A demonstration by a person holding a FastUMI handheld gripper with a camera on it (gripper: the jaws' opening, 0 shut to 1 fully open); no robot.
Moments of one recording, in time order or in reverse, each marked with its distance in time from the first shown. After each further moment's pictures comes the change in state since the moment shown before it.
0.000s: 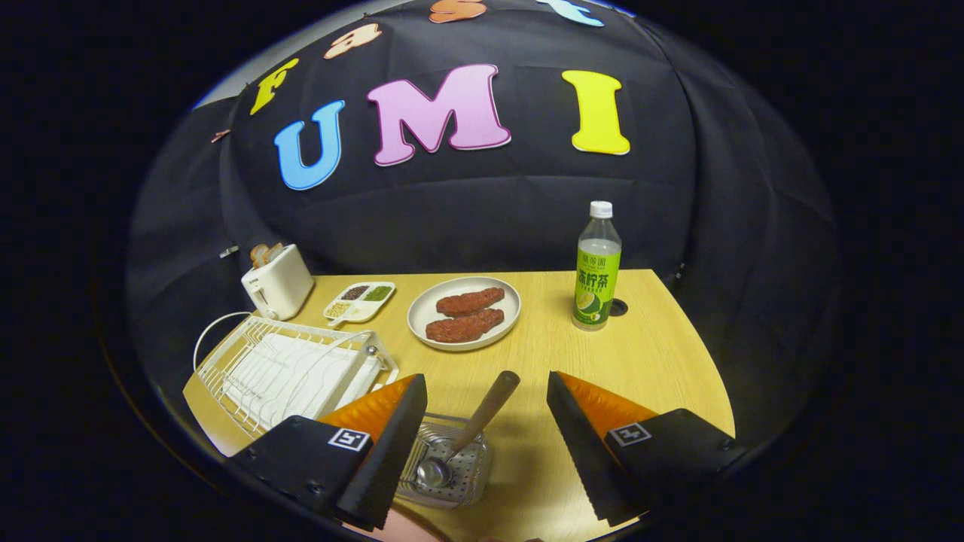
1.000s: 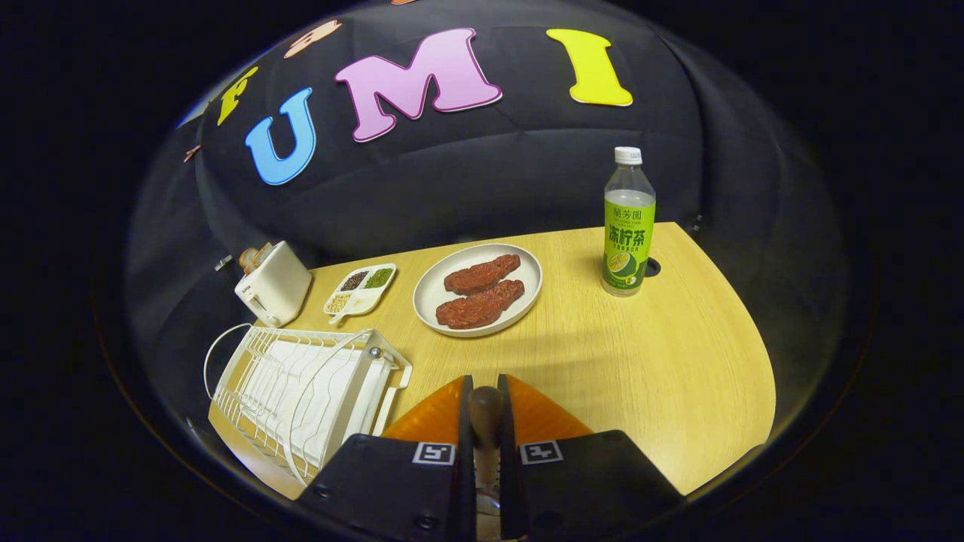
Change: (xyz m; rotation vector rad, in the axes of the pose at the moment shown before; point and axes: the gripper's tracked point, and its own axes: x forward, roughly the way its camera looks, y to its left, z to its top) arm 0.030 0.031 -0.004 0.095 0.122 0.048
